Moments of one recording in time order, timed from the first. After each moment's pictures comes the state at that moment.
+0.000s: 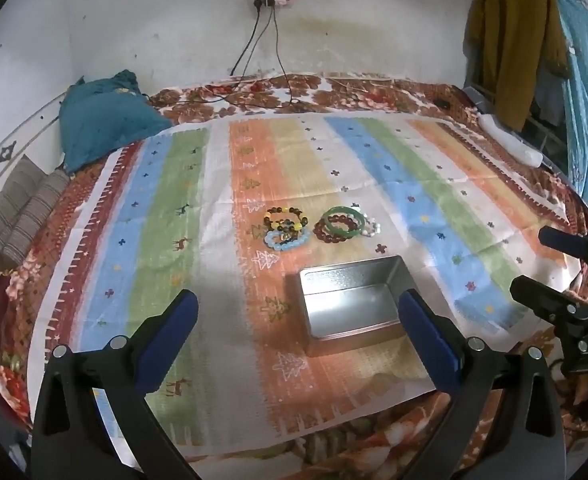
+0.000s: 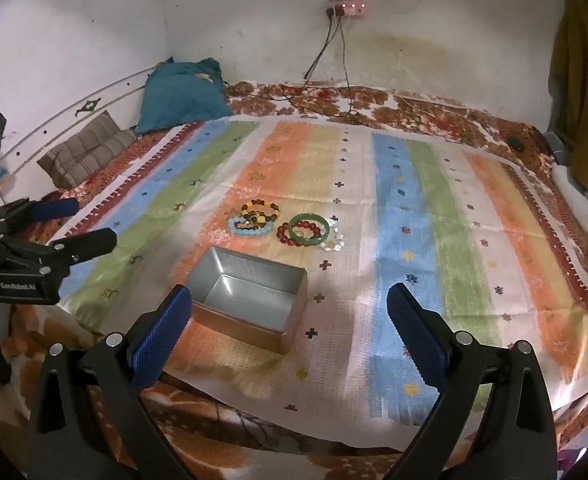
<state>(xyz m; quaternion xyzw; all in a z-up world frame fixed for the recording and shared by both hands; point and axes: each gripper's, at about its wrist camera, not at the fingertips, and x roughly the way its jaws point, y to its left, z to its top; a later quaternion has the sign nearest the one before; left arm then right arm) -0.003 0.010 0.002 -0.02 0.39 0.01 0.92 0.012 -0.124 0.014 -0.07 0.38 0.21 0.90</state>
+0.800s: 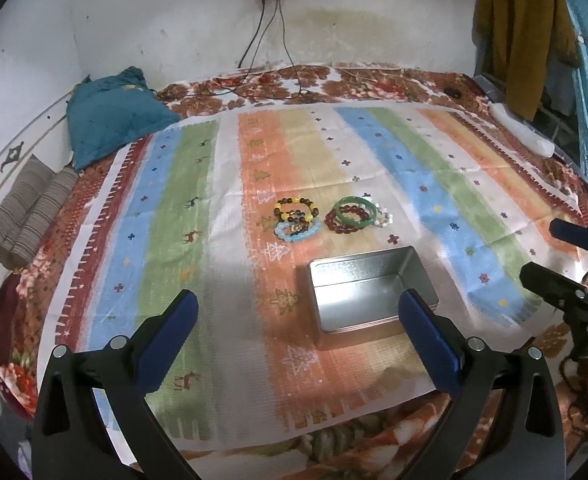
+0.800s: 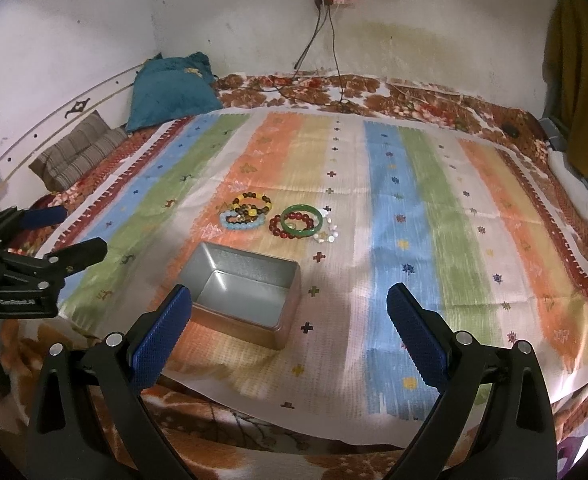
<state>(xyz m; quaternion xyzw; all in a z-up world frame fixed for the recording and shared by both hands) -0.001 0.011 -0.003 -0.01 0.40 0.03 0.91 0.022 -0.124 0.008 -0.06 0.40 0.20 0.89</state>
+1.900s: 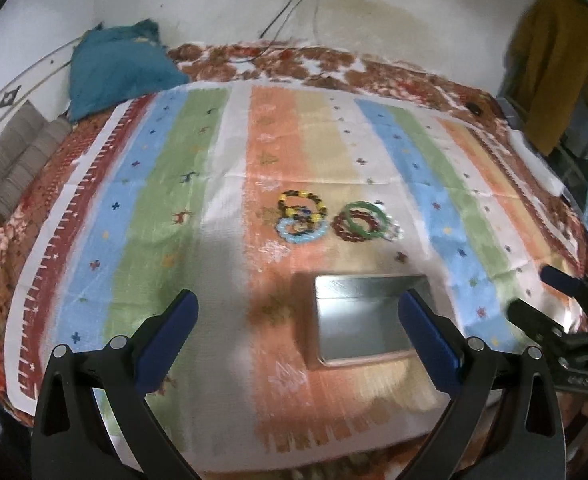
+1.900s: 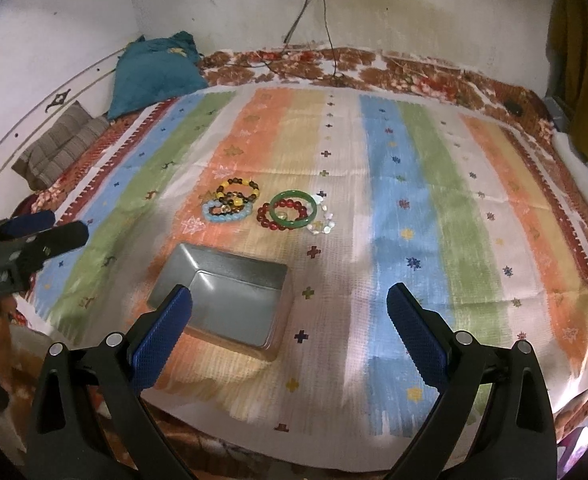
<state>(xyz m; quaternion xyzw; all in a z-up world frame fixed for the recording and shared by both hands) 0.054 0.047 -0.021 -0.10 0.44 0.05 0.89 0.072 -0.113 -0.013 -0.06 0.45 0.18 0.87</state>
